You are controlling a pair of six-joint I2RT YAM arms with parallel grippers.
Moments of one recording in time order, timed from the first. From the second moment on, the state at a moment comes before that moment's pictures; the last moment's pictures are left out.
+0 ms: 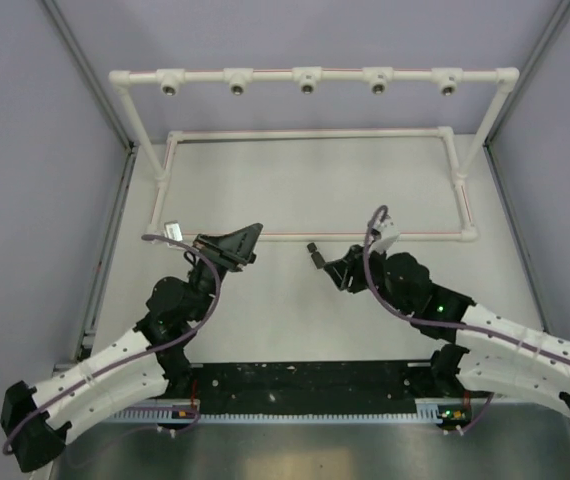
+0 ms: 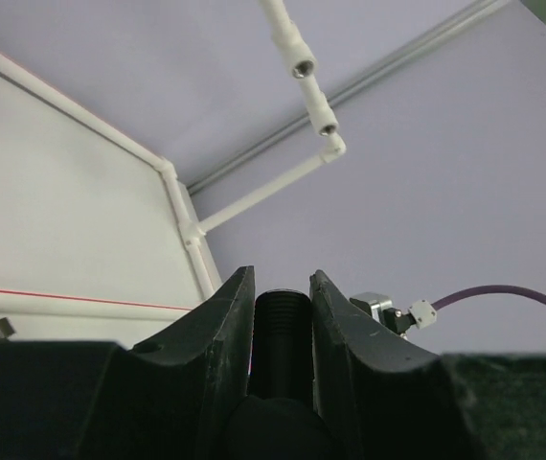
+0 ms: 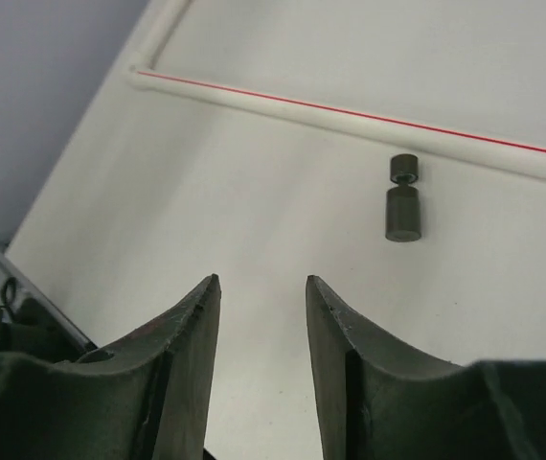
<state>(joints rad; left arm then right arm) -0.91 0.63 0.39 0.59 -0.42 -0.95 0.96 0.77 0.50 0.08 0.25 0.60</state>
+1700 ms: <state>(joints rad) -0.75 0.44 0.43 0.10 -0.18 -1.04 0.72 1.83 1.08 -0.14 0.06 0.24</state>
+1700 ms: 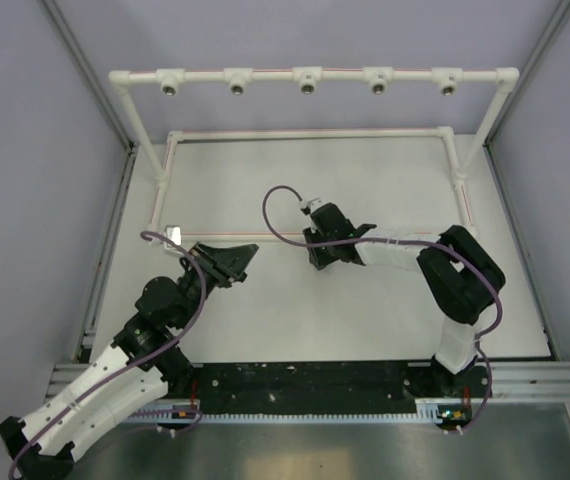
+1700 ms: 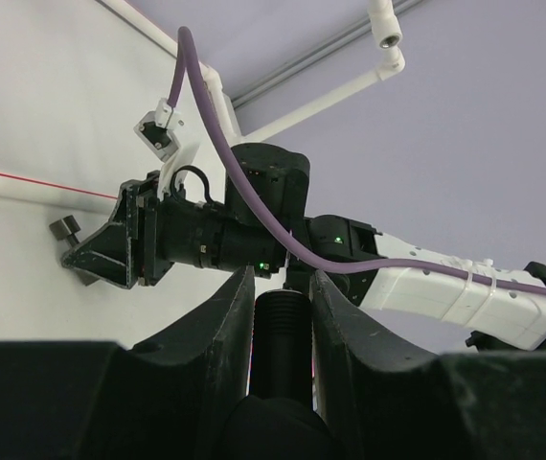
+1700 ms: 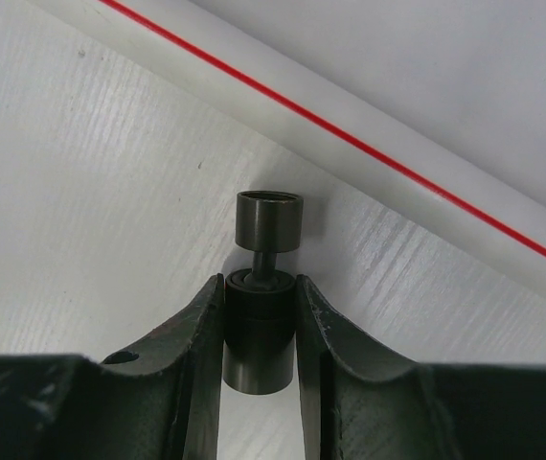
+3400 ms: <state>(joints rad) -0.75 0.38 0.32 0.05 -0.16 -1.07 1.01 1.36 0.63 -0.11 0.06 0.20</state>
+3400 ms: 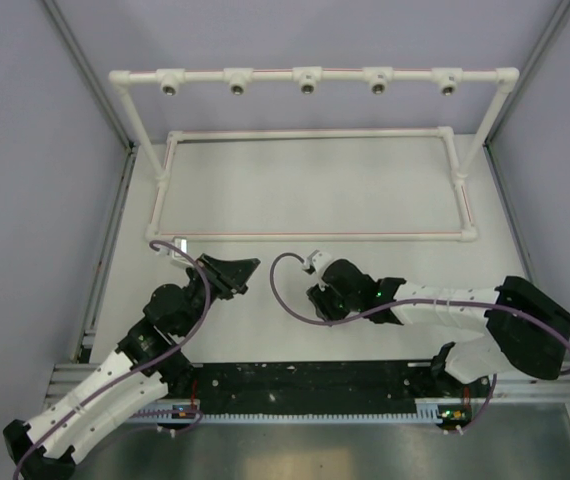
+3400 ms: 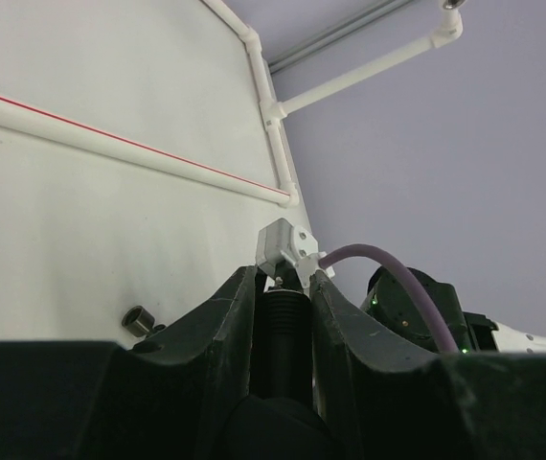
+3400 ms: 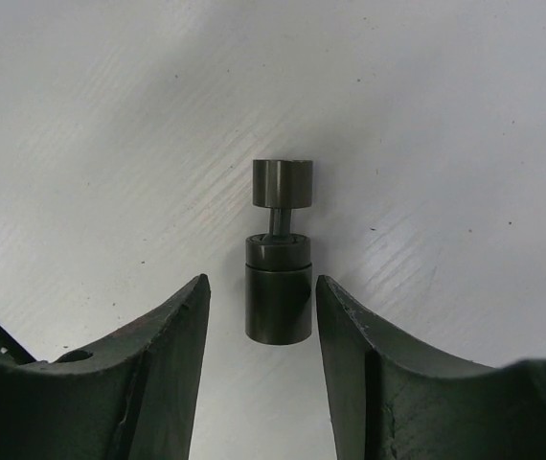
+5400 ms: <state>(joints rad) -0.75 0.66 0.66 0.12 -0.07 -1.07 1.01 1.17 1.22 -0.46 -0.42 0.34</state>
